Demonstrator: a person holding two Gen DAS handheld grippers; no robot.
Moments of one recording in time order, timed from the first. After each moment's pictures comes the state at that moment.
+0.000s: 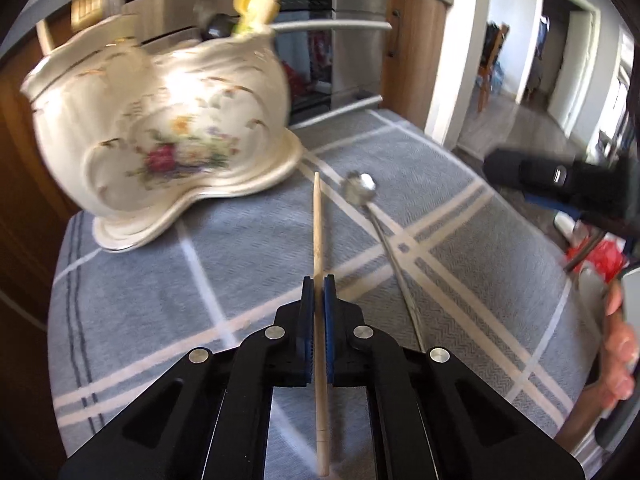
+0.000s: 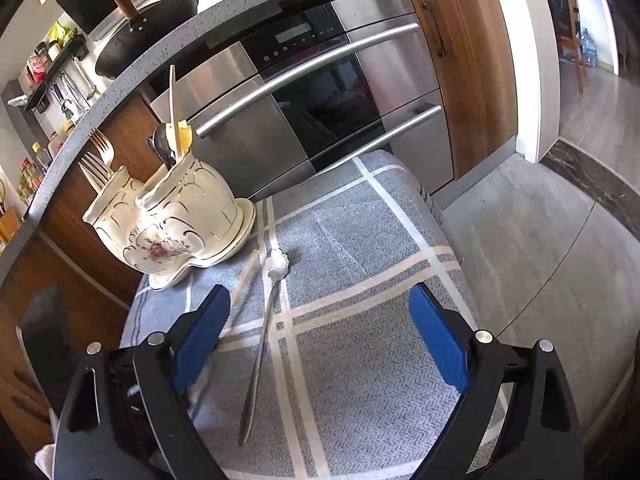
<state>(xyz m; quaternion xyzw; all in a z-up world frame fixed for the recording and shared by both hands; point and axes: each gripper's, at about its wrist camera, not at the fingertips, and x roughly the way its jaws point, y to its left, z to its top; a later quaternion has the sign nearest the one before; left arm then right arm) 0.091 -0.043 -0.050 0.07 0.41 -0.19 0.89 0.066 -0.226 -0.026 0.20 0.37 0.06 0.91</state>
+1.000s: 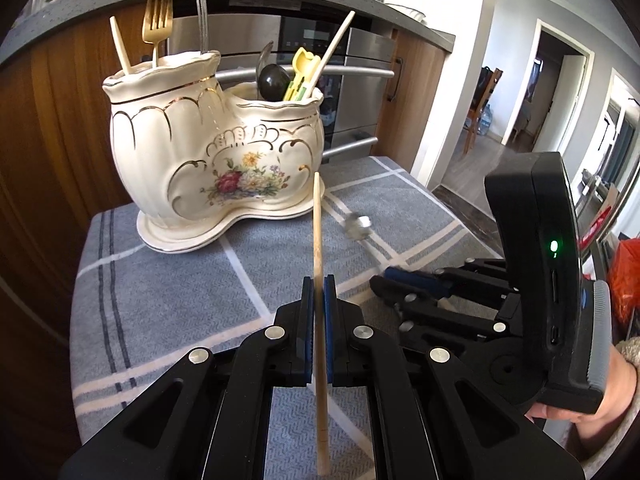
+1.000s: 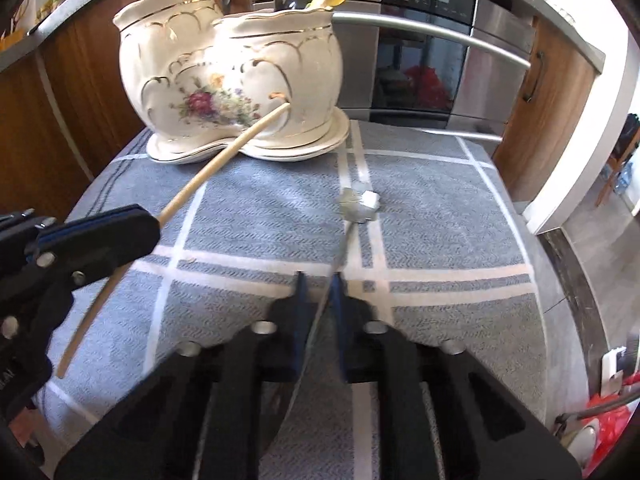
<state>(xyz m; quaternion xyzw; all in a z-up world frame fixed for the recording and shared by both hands) 0.063 -0.001 -0.017 0.02 0.37 -0.21 0.90 0.080 -0.107 -0.060 -0.04 0.44 0.10 0.89</state>
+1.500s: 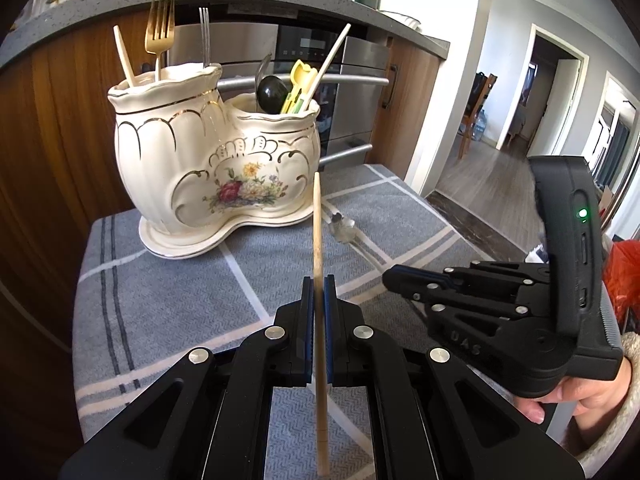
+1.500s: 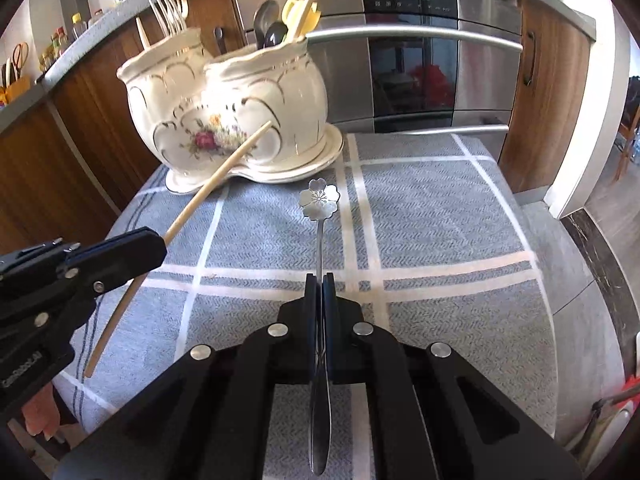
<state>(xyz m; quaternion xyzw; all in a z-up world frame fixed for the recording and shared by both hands) 0.061 0.004 -0.013 0.01 0.36 -0.22 0.91 0.072 -0.134 -0.044 0.04 0.42 0.13 0.90</state>
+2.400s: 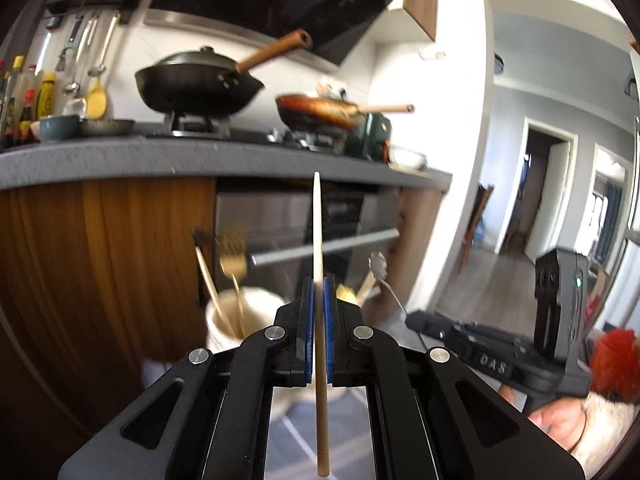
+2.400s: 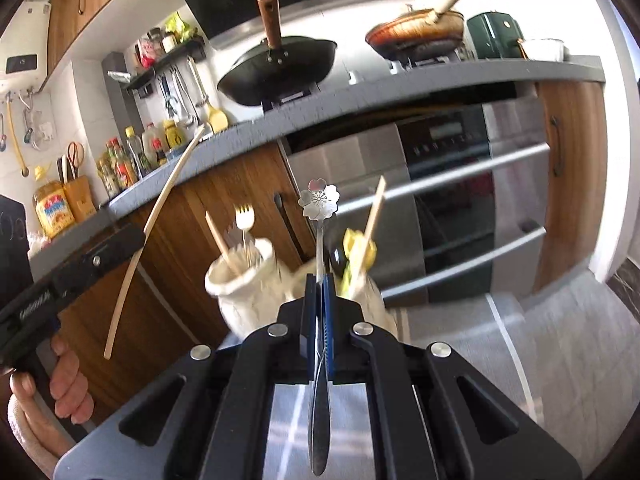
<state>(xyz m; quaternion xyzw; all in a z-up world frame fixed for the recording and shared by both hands) 0.089 0.069 0.125 -0.07 0.16 -0.21 0.96 0.108 -0.147 0.080 0.13 0.23 0.21 0.94</state>
